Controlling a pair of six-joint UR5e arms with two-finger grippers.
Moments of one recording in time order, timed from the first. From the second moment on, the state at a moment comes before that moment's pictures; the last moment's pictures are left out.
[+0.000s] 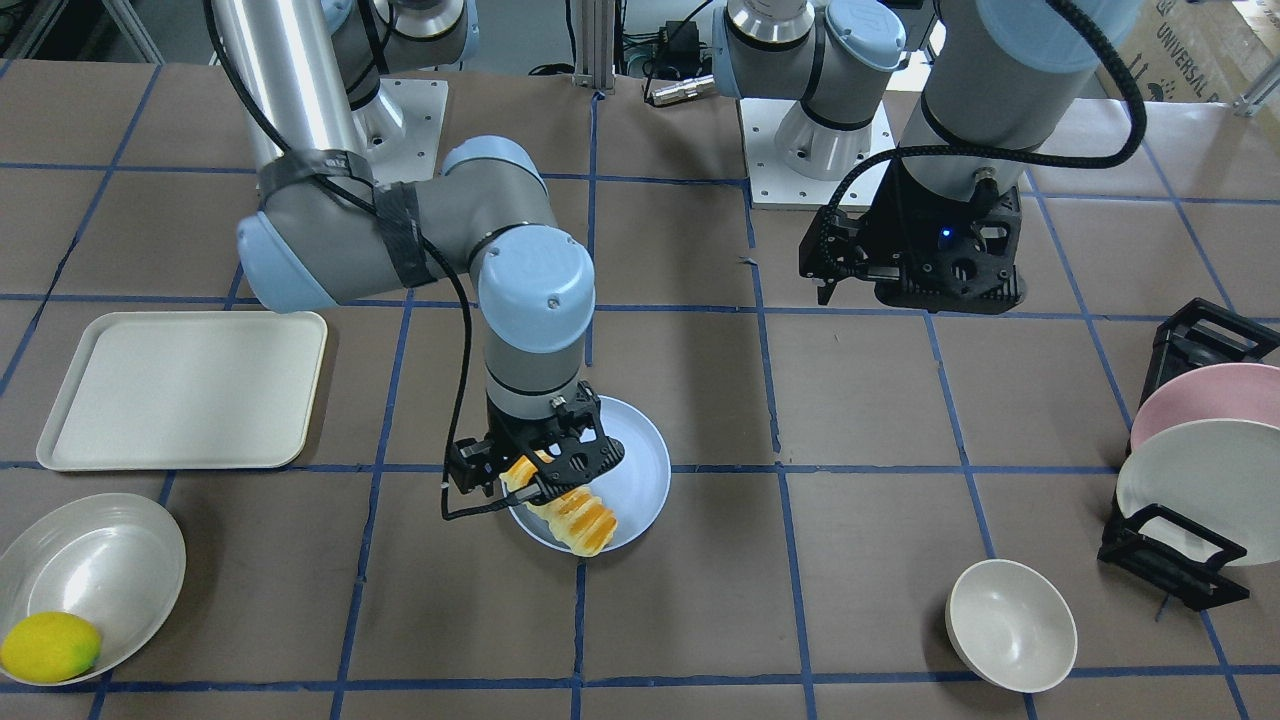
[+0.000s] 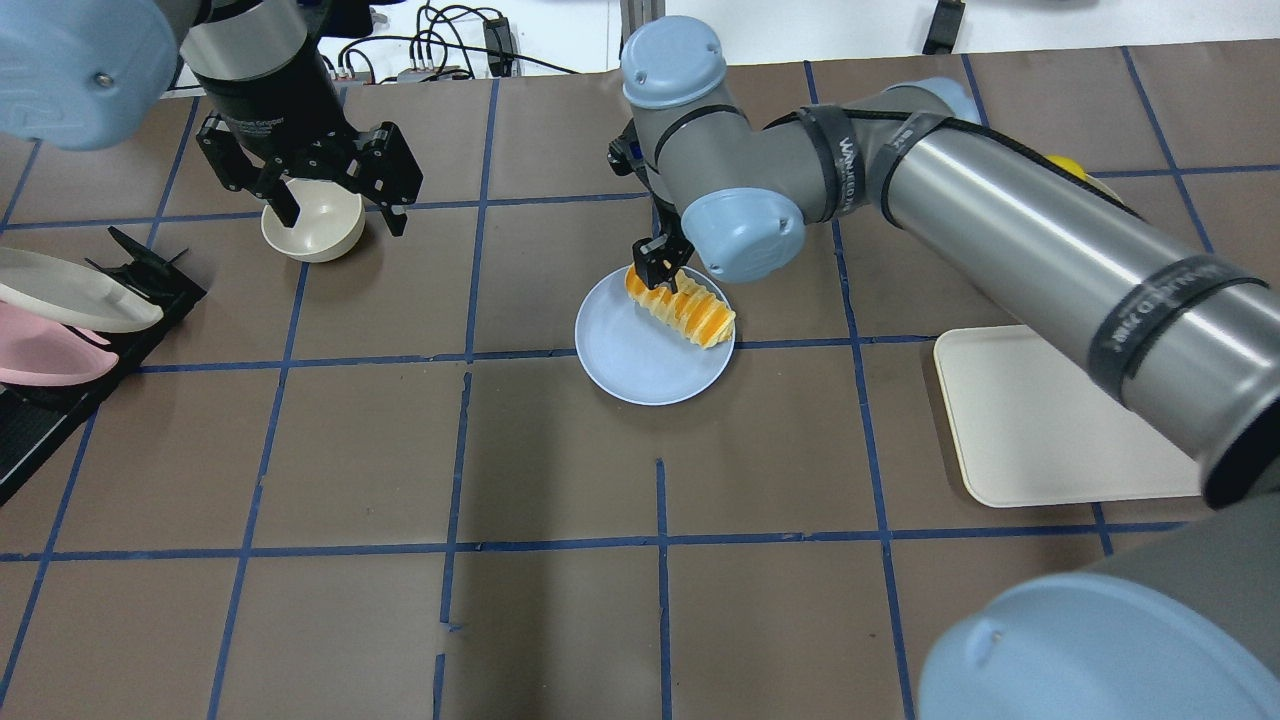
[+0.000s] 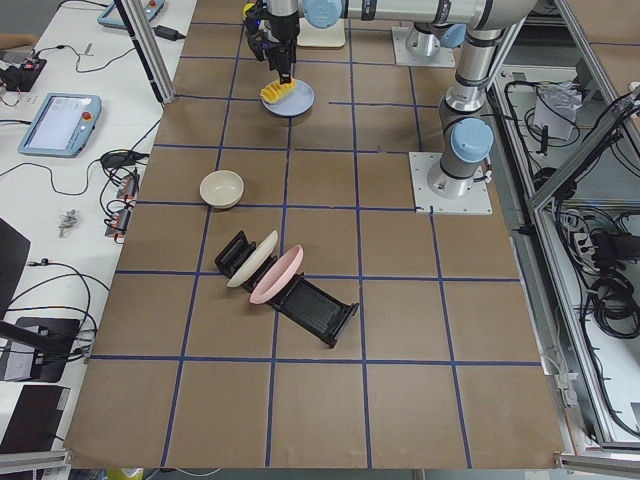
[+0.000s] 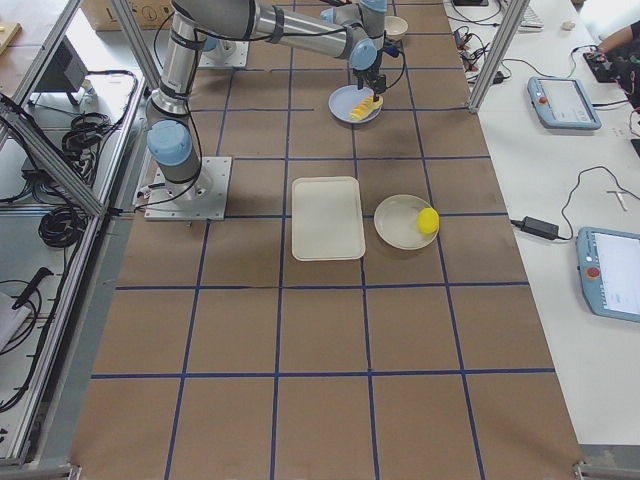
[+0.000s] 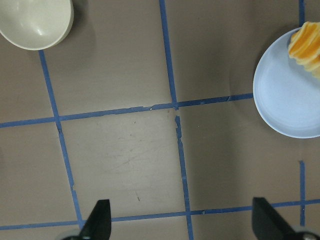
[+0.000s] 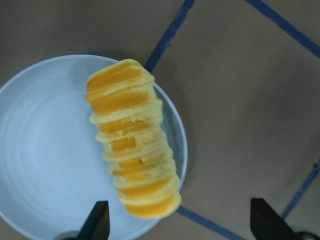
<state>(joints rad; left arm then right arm) -1.59 -1.70 -1.43 -1.65 1.64 0.09 1.87 -1.12 1.50 -1.97 -1.68 -0.27</state>
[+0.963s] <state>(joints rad) -1.59 -1.67 -1.44 -1.69 1.64 0.09 1.46 -1.65 1.61 -1.38 -1.63 -0.47</state>
